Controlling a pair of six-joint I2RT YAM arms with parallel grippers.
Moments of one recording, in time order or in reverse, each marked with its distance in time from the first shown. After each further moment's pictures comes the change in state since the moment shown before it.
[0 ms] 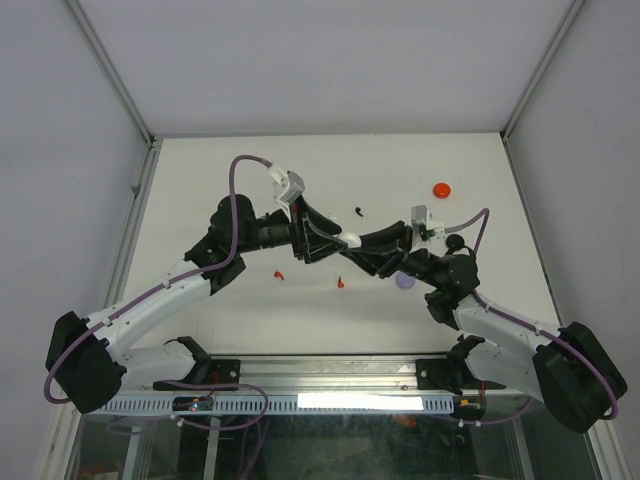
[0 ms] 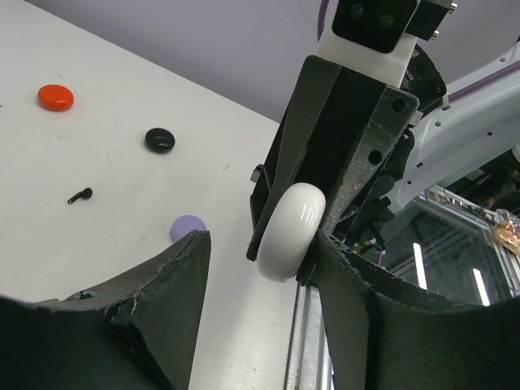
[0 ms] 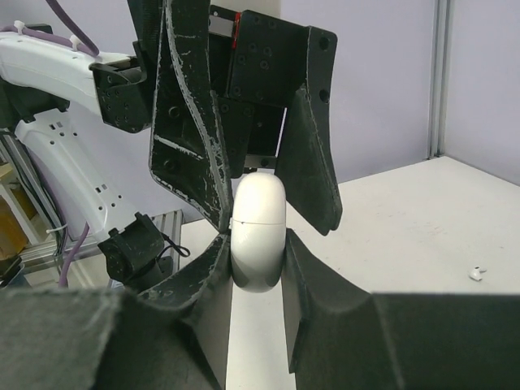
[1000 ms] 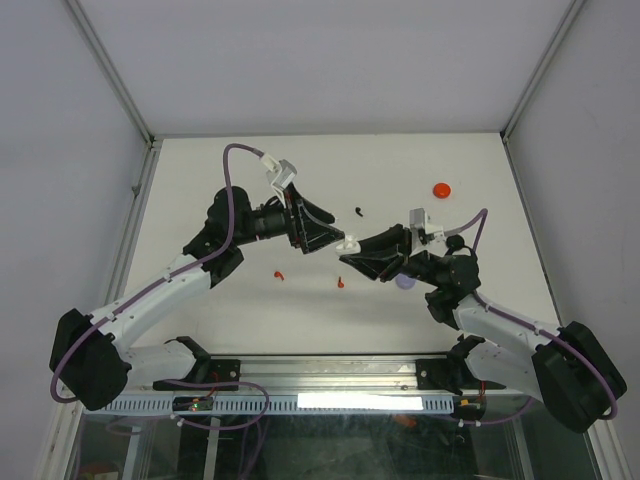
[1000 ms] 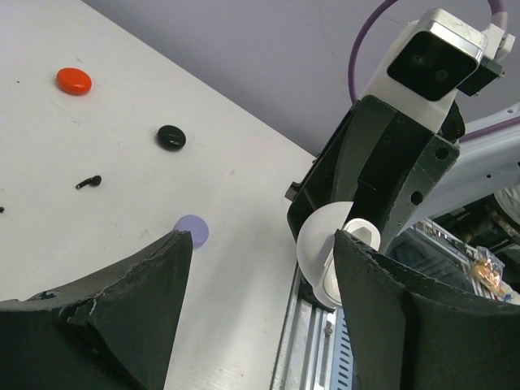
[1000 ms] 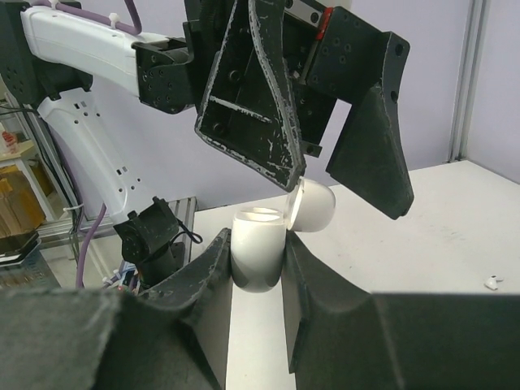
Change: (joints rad) left arm 0.066 0.031 0.016 0.010 -0.002 -0.120; right arm -0.006 0.002 0.000 0.026 -0.085 0.003
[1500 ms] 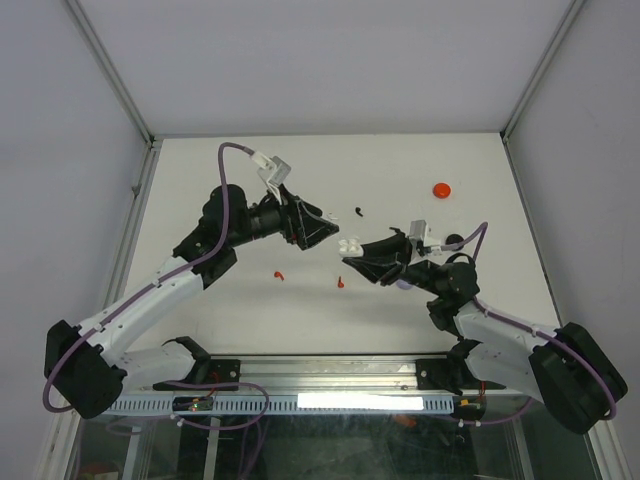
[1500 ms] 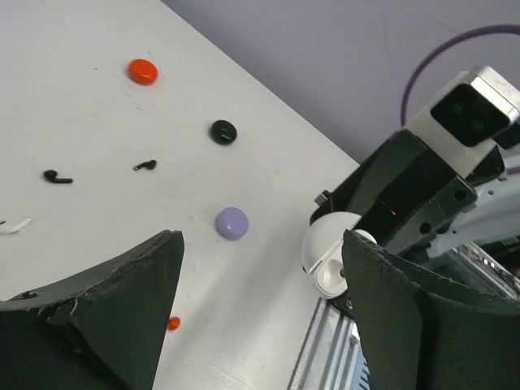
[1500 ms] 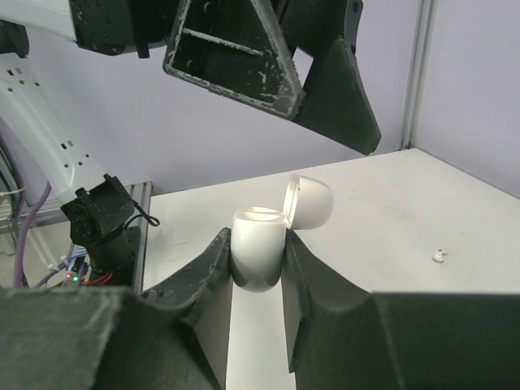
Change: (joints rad) left arm 0.006 -0.049 0.039 -0.177 -0.130 0.052; right arm -0.001 -0.006 -0.084 0.016 0.065 -0.133
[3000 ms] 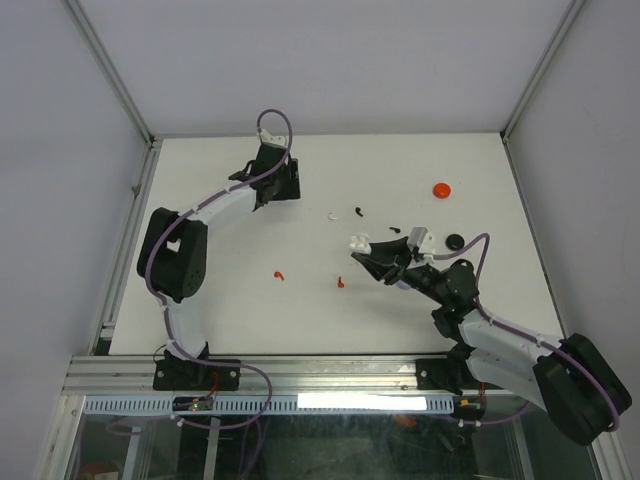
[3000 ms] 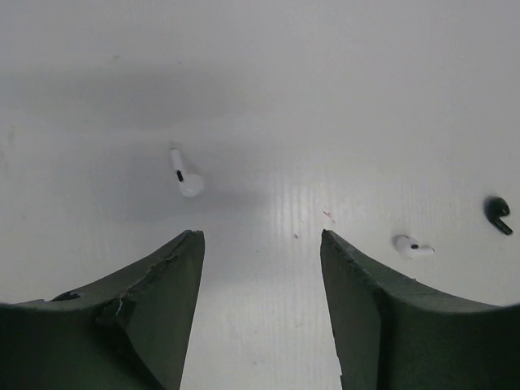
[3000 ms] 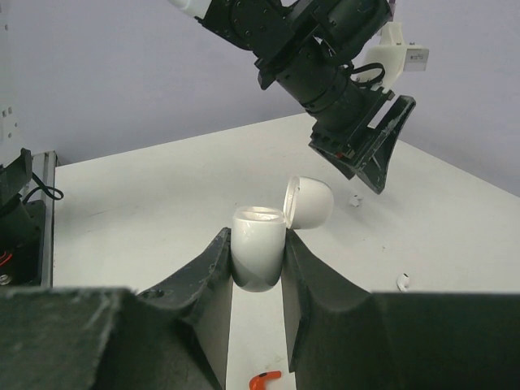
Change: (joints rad) left arm 0.193 0.771 0.478 -0.384 -0.639 0.086; right arm -0.024 -0.077 -0.075 -0.157 0.156 -0.221
